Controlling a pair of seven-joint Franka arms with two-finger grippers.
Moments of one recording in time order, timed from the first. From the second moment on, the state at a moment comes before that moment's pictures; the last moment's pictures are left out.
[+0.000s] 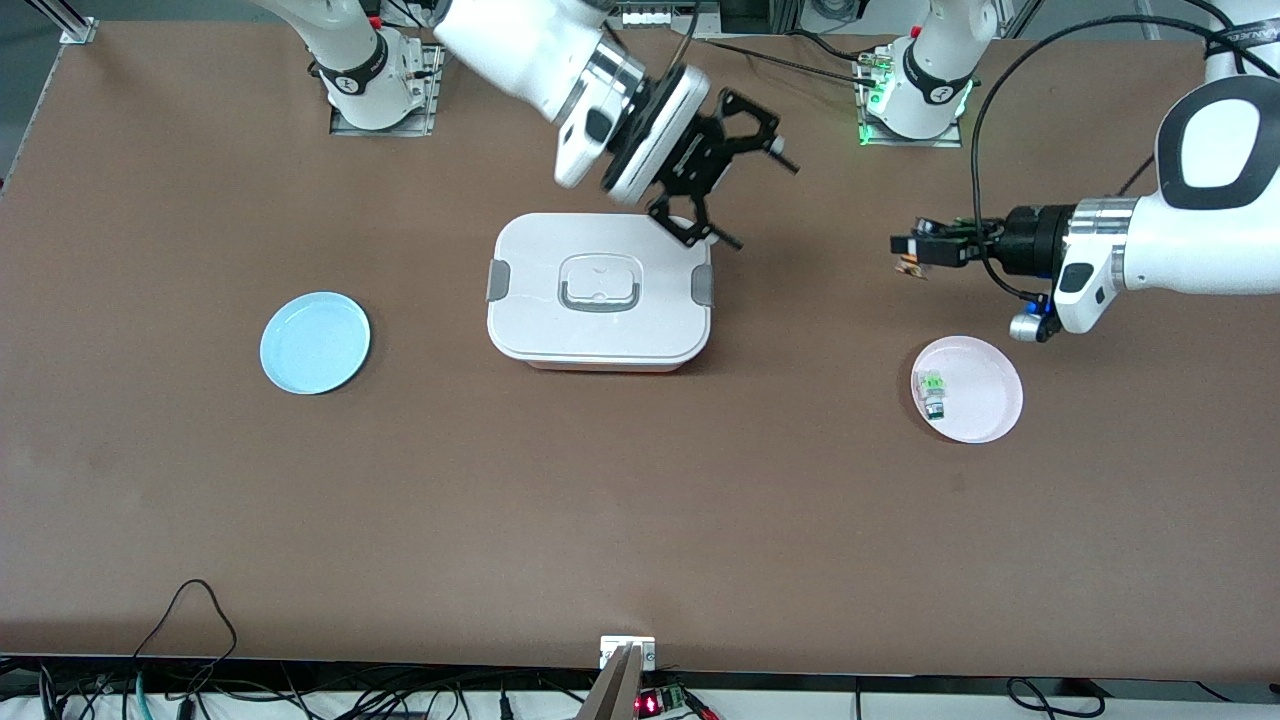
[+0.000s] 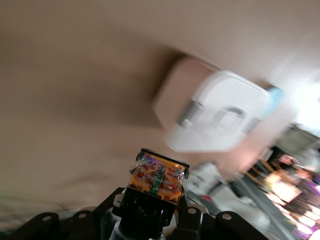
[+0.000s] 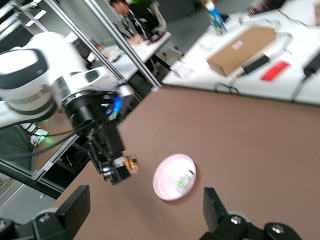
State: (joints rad) left arm 0.19 0.14 -0.20 -1.85 -0.62 1.56 -0.23; right arm 0.34 0.36 0.59 -1.64 0.66 2.89 -0.25
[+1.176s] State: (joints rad) left arm 0.23 0.48 -0.14 -1.96 0.00 2.32 0.03; right arm 0.30 0.17 -0.08 -1.63 0.13 1.69 -0.23
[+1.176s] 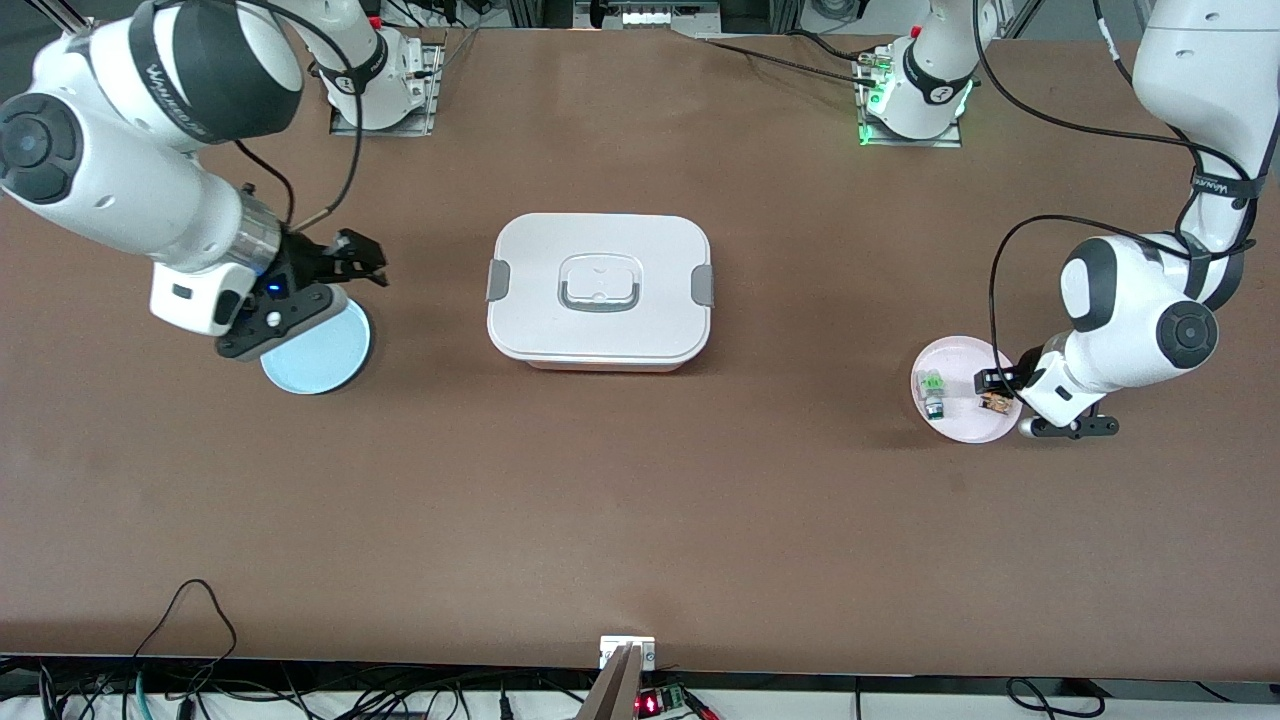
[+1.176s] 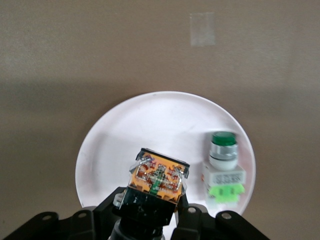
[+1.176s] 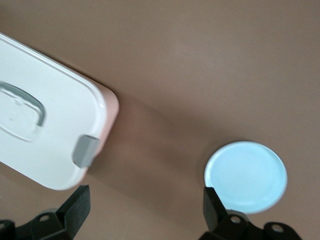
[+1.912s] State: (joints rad) left arm 0.19 0.54 -0.11 -1.97 0.00 2.38 0.03; right arm 0.30 0.09 -0.25 -1.63 0.02 1.58 -0.05
